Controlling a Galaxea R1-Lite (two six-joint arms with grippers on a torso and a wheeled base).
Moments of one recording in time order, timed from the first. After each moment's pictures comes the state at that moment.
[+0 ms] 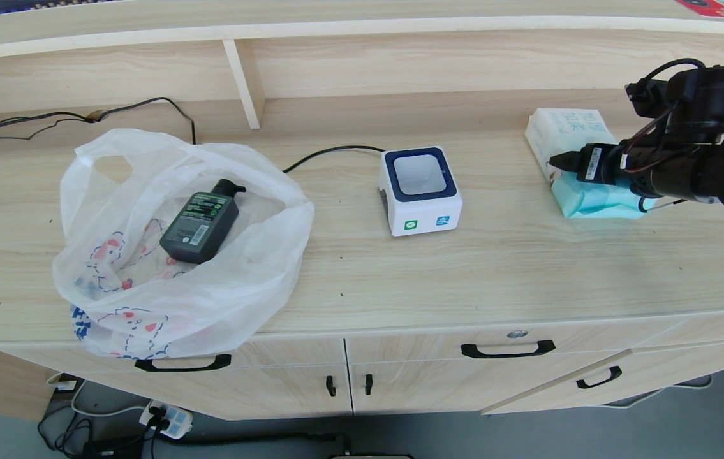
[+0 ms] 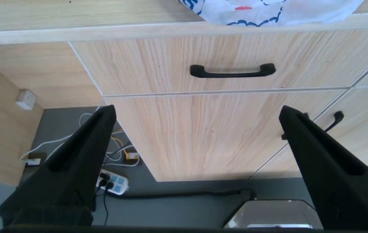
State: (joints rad) left arm 0.00 0.00 0.00 -0.03 0.00 0.09; right arm 0.07 1.87 -1.48 -0.17 -0.13 0.08
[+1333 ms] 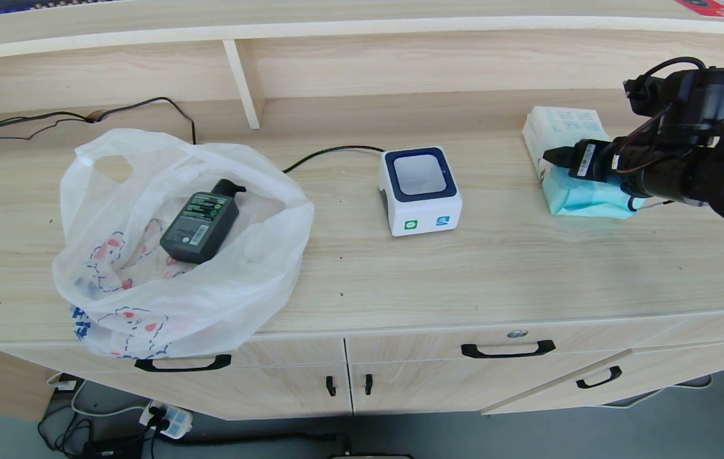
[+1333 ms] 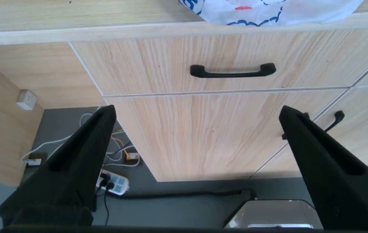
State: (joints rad) left arm 0.00 0.00 0.00 -0.03 0.00 0.10; right arm 0.10 1.86 -1.45 -0.25 -0.15 0.13
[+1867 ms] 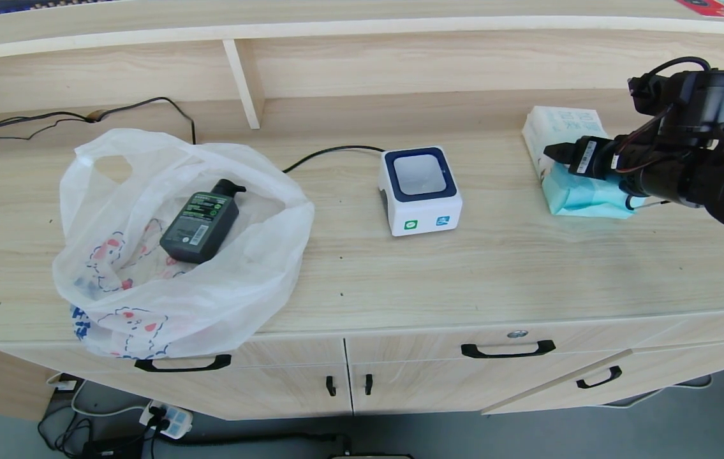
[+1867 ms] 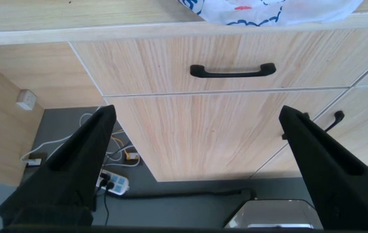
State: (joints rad) left arm 0.00 0.00 0.00 -0.03 0.00 0.10; right arm 0.10 1.87 -1.43 -0.31 -0.15 0.15
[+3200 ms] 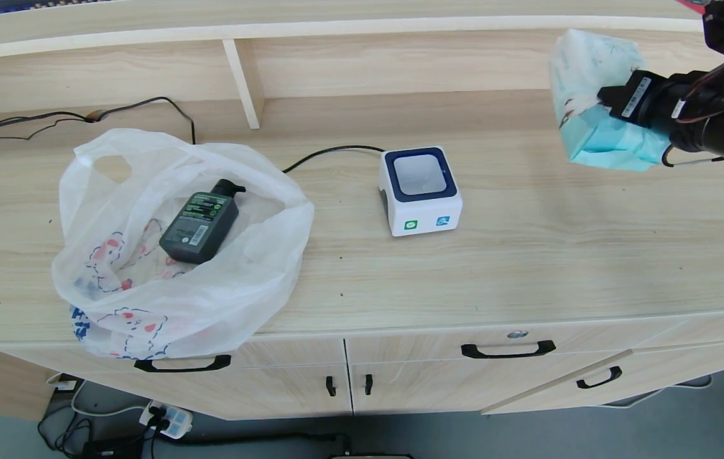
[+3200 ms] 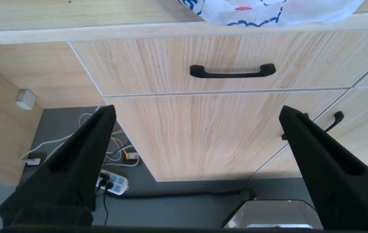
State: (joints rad) left arm 0.00 0.00 0.00 -0.03 0.00 0.09; right arm 0.09 1.73 -1.46 -0.33 -0.06 0.22
